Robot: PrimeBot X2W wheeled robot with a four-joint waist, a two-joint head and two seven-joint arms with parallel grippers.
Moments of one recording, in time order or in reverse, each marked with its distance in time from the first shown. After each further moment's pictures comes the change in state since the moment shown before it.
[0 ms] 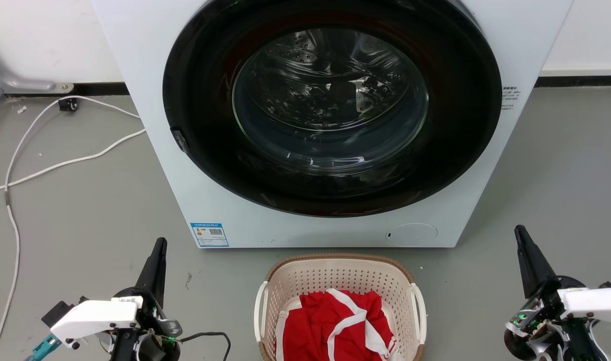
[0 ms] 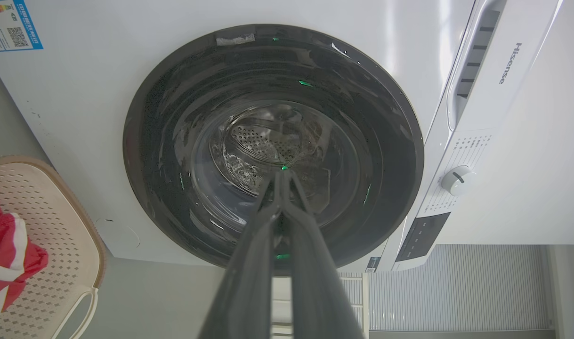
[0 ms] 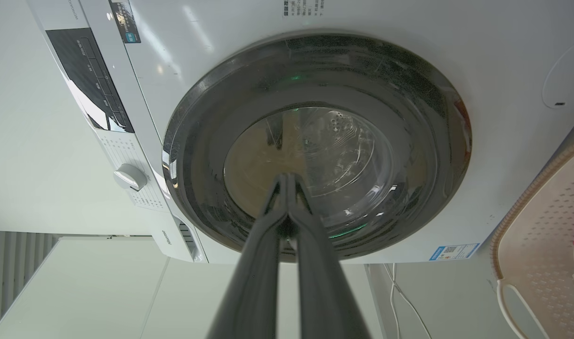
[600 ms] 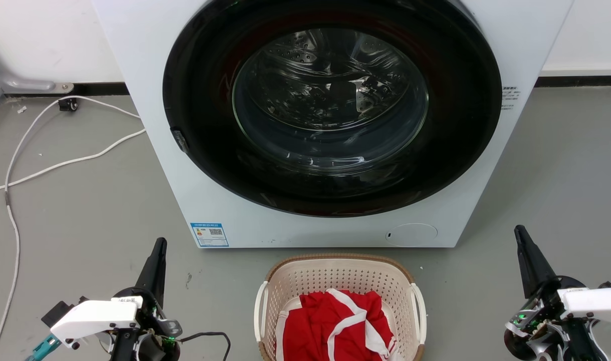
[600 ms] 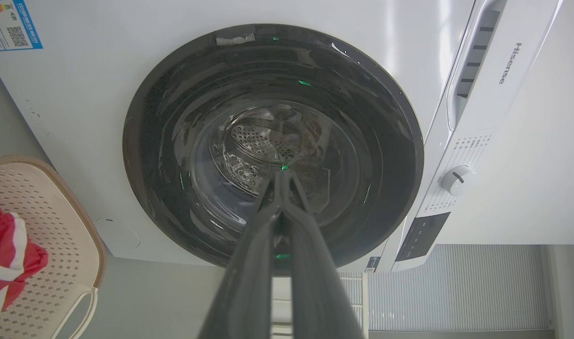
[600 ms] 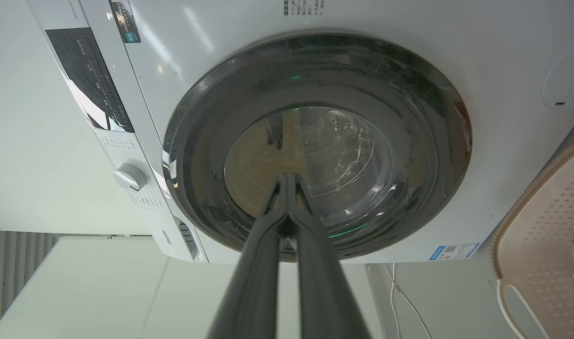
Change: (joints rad) left arm 0.000 -0.001 0.002 0.000 0.000 0.000 0.003; right arm 0.000 0.001 -0.002 0.000 -0.001 0.000 0.003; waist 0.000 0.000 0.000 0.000
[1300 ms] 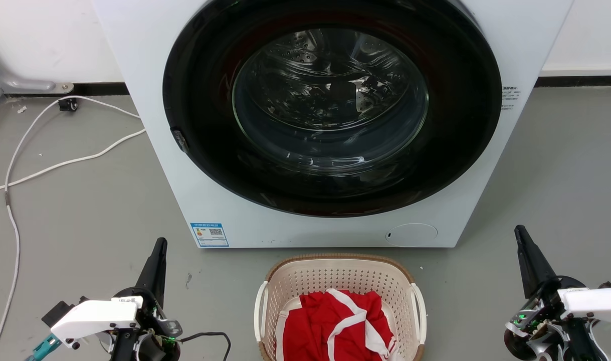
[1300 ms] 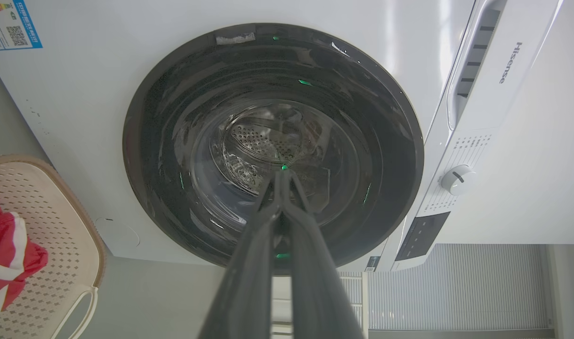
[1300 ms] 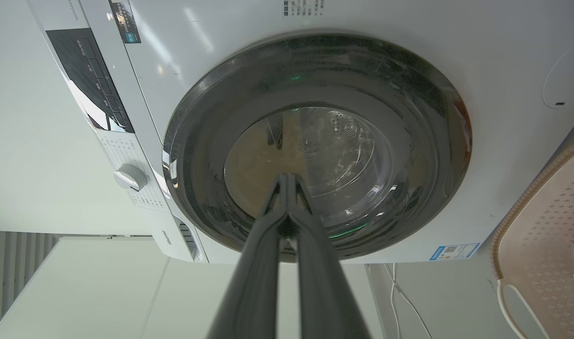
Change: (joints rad) left arm 0.000 -0.001 0.002 0.000 0.001 0.000 0.003; right arm 0.000 0.001 -0.002 0.000 0.000 0.000 0.001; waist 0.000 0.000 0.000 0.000
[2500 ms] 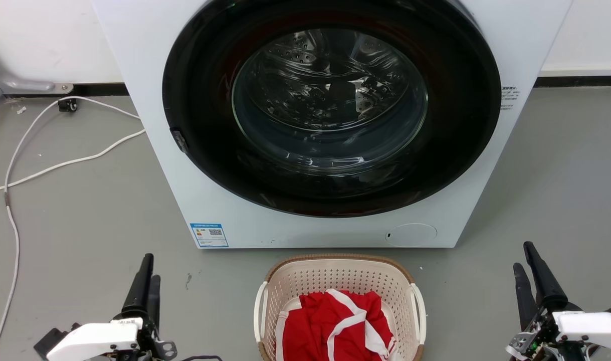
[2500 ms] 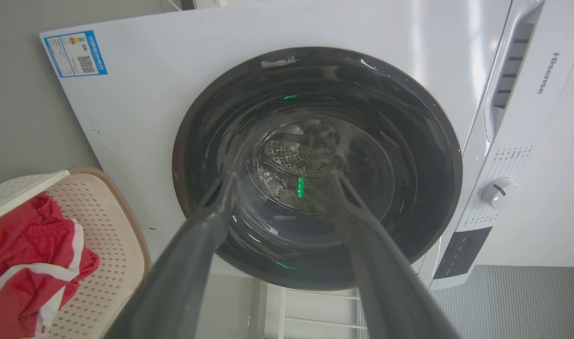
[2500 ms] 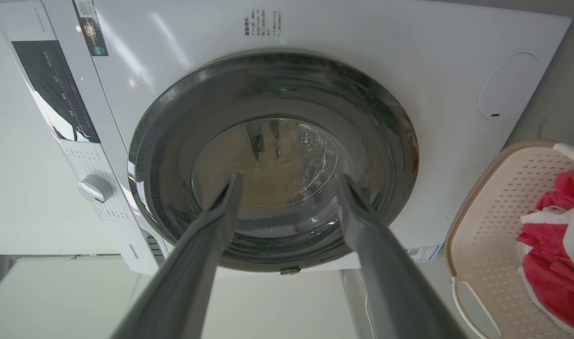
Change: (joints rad) left arm 0.058 -0.007 0.011 0.019 0.069 0.001 -0.062; right arm 0.067 0.005 0.007 0.014 -0.046 0.000 -0.062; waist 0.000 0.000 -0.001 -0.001
